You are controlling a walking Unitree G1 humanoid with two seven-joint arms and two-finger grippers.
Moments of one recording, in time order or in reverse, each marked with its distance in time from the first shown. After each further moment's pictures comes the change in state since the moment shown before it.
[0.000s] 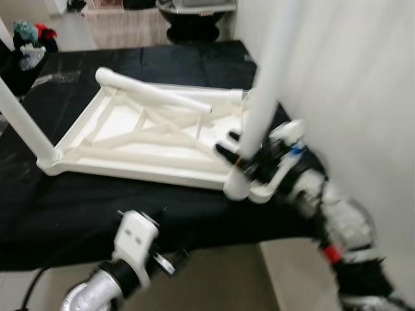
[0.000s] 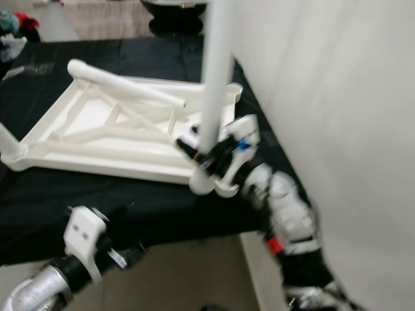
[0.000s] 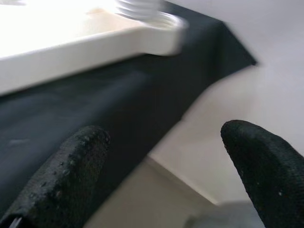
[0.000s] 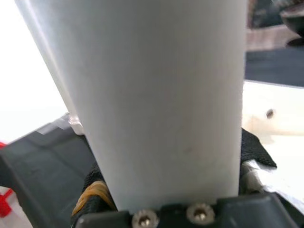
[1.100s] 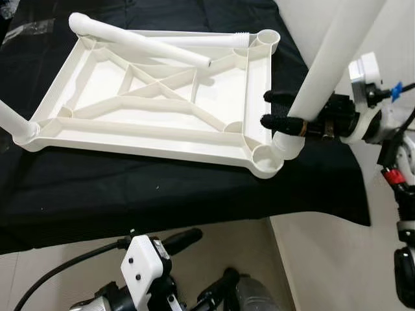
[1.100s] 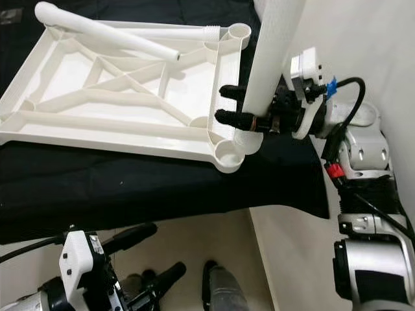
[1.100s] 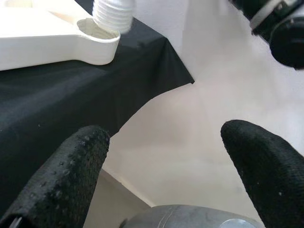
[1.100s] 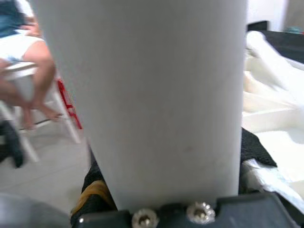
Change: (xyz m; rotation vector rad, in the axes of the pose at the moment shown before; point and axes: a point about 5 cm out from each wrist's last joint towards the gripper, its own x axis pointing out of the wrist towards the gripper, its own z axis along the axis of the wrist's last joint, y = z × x) left arm -0.024 -0.025 0.036 -0.112 -0.142 -0.146; right arm -0.030 -0.048 0.064 -0.286 0.053 0.528
